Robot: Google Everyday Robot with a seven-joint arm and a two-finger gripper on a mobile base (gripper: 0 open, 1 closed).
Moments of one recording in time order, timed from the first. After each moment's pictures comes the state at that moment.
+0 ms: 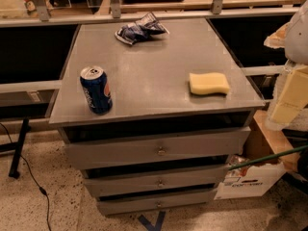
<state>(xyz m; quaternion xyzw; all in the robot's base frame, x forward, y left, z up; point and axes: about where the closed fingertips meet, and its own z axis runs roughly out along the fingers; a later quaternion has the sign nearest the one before) 0.438 -0.217 0.977 -0.60 0.78 -0.04 0.16</state>
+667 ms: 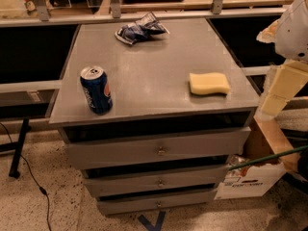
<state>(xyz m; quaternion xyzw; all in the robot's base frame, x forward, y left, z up) 0.463 -0.215 0.973 -0.61 0.77 -0.04 0.18</state>
